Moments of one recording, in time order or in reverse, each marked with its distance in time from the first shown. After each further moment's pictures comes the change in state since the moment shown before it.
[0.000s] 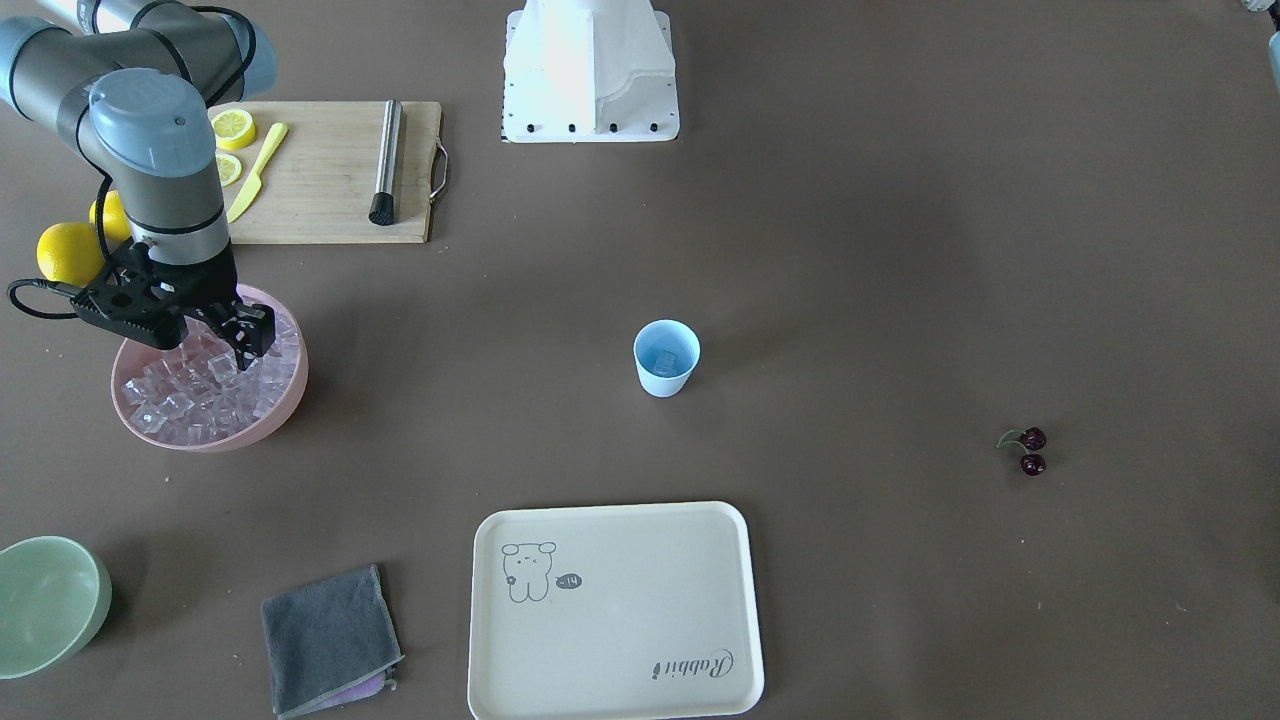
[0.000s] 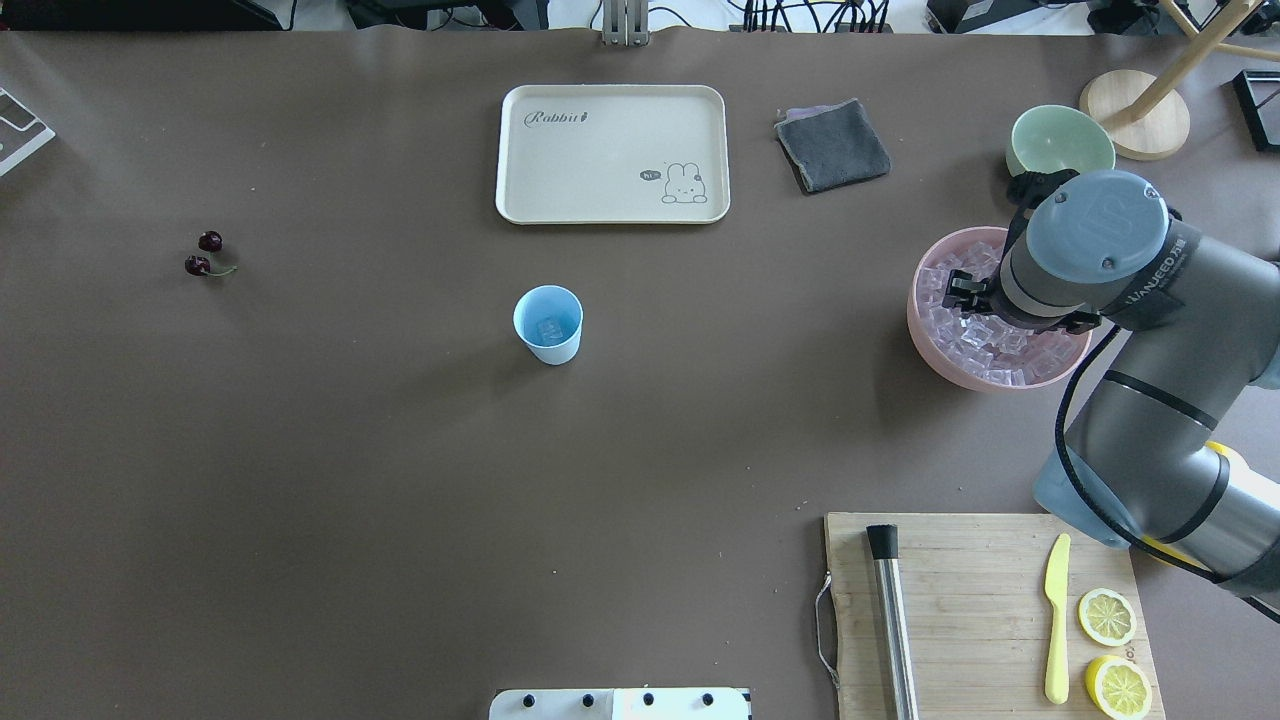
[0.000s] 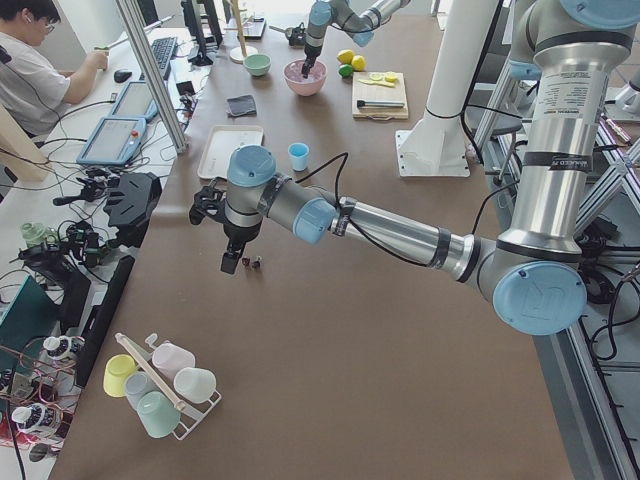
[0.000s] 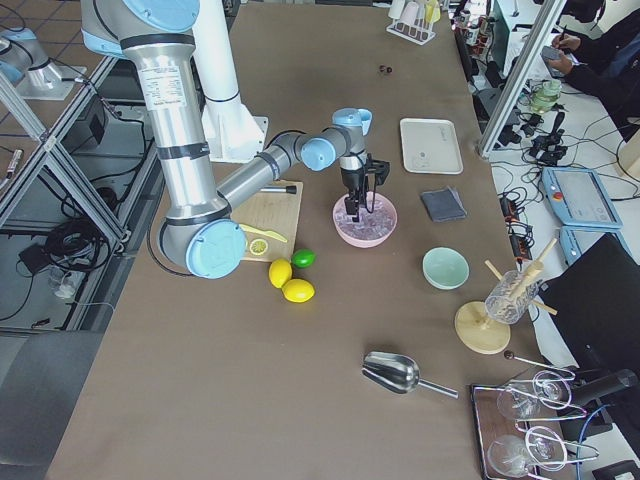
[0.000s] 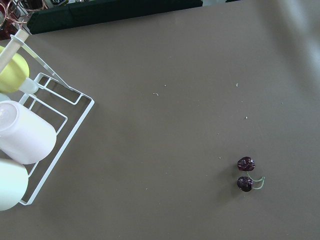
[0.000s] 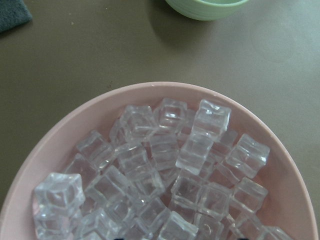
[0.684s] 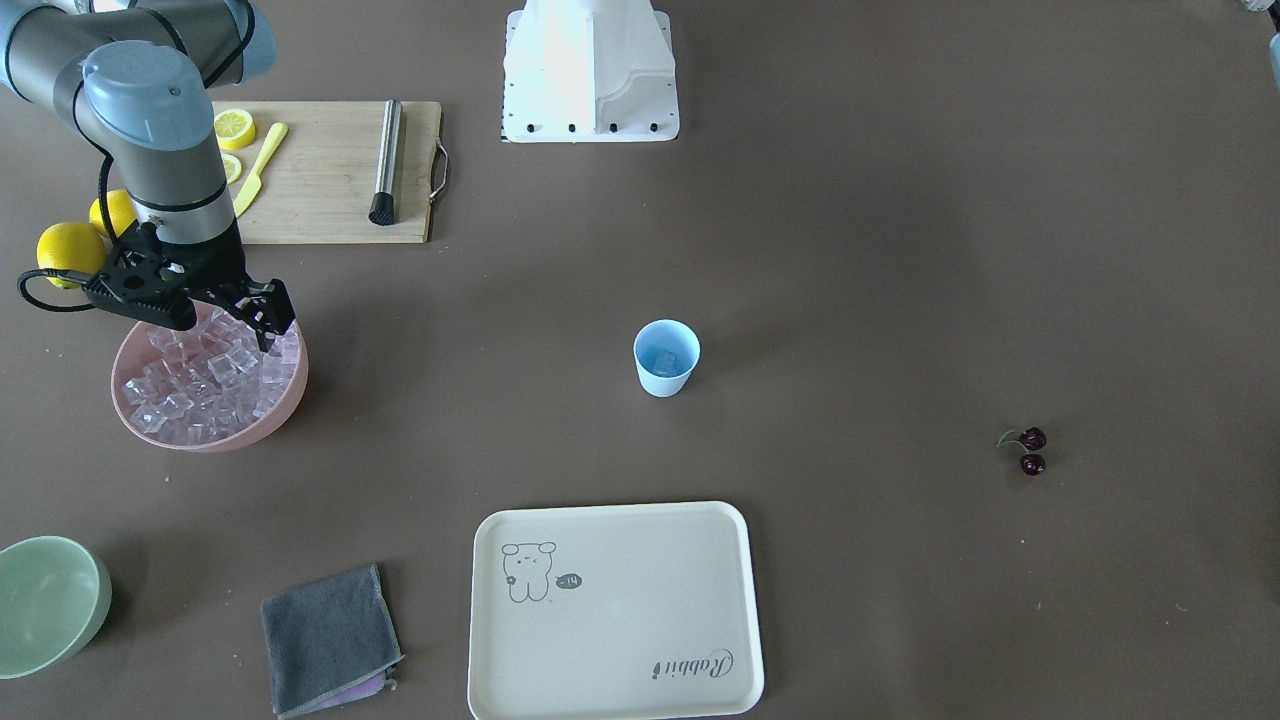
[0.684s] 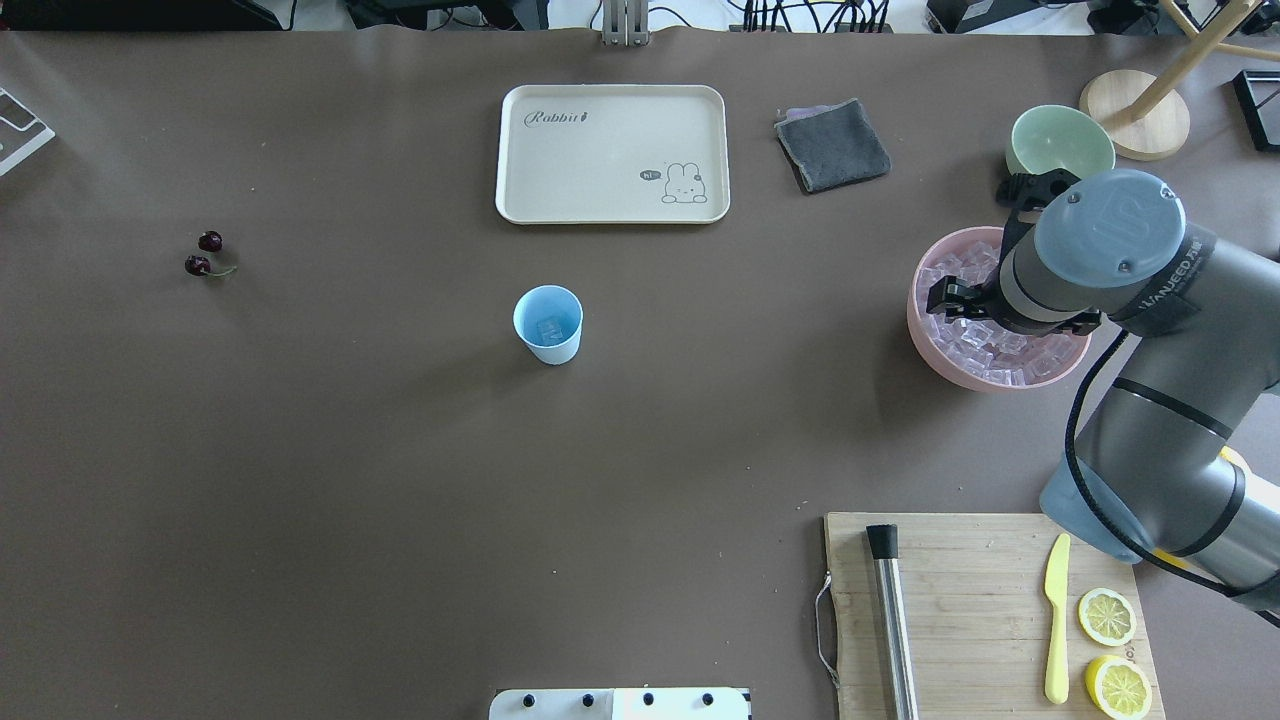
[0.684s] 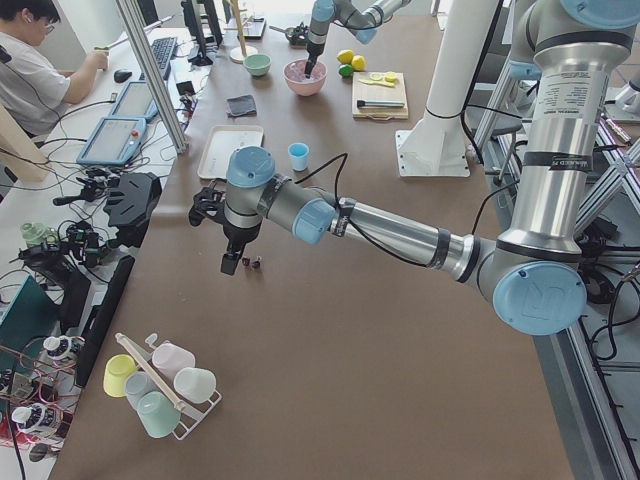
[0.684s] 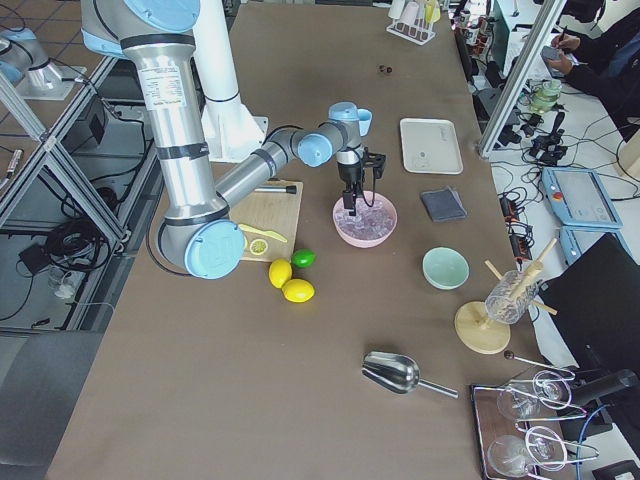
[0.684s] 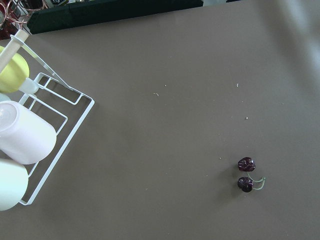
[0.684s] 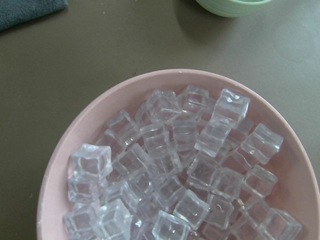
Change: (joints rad) left arm -0.001 0.000 0.004 0.005 0.000 0.000; right arm -0.009 -0.007 0.054 -0.003 0.020 -0.050
